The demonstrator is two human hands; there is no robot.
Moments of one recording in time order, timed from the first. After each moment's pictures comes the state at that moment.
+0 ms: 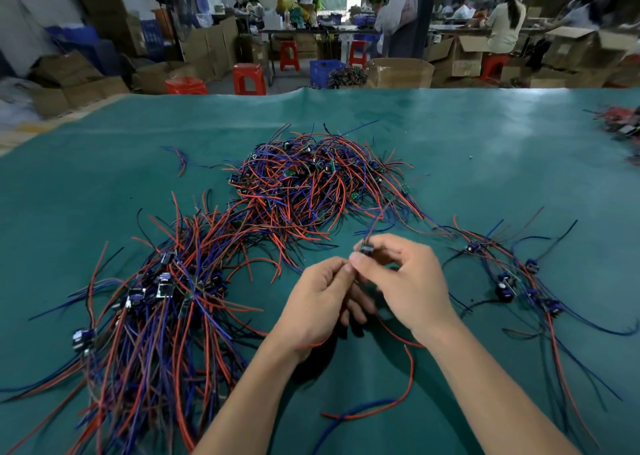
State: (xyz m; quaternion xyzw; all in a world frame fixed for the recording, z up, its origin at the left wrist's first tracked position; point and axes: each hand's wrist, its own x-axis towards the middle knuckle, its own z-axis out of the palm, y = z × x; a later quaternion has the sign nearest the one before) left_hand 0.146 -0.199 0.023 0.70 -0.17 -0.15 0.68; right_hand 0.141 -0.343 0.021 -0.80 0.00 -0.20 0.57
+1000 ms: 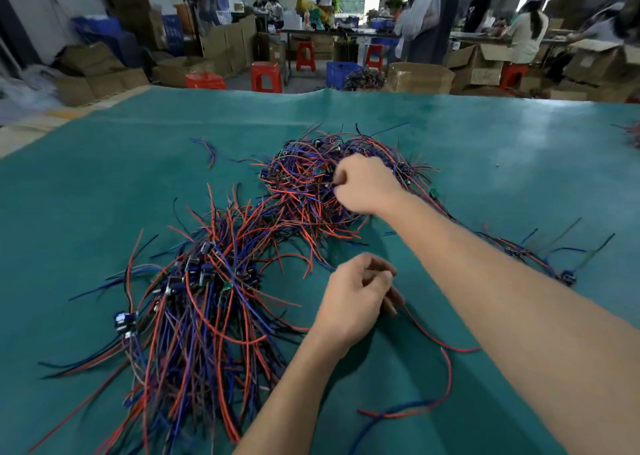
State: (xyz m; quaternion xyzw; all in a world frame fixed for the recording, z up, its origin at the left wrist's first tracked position) left_hand 0.150 -0.201 0.014 0.71 -0.13 -0.10 0.69; right_hand 0.265 -0.275 0.114 -0.99 -0.01 -0.04 0.16
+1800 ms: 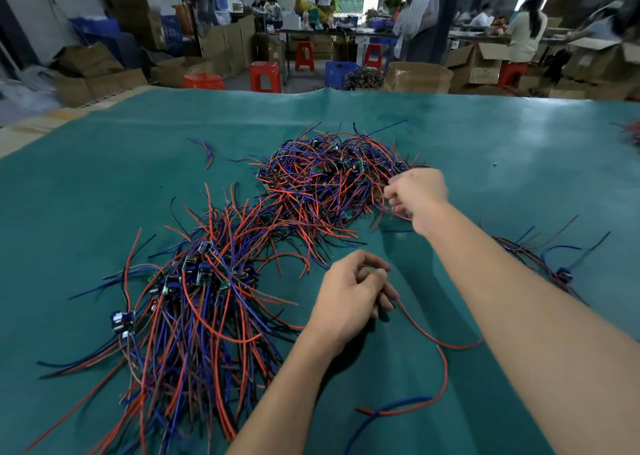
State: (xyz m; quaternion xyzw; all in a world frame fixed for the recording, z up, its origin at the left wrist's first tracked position) left_hand 0.151 -0.198 0.015 0.69 -0.12 -0.10 0.70; right_hand 0.275 -0.346 0.074 -0.76 0.24 -0.14 0.59
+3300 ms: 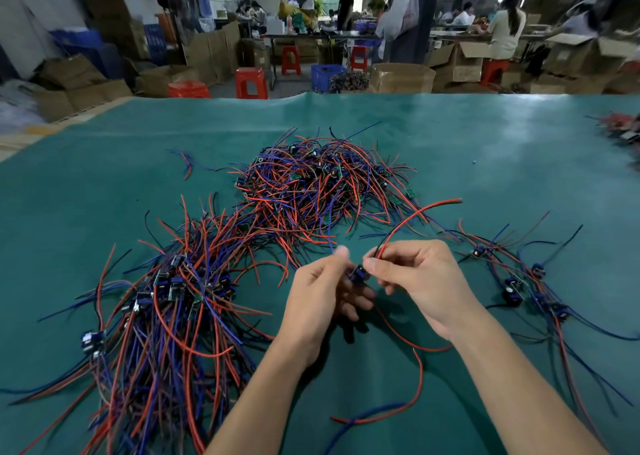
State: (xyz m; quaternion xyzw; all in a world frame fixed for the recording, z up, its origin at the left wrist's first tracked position) left_hand 0.148 -0.198 0.023 0.61 -0.06 -0.11 0.78; right_hand 0.138 -0.356 0.038 -0.72 -0.03 -0.07 0.69
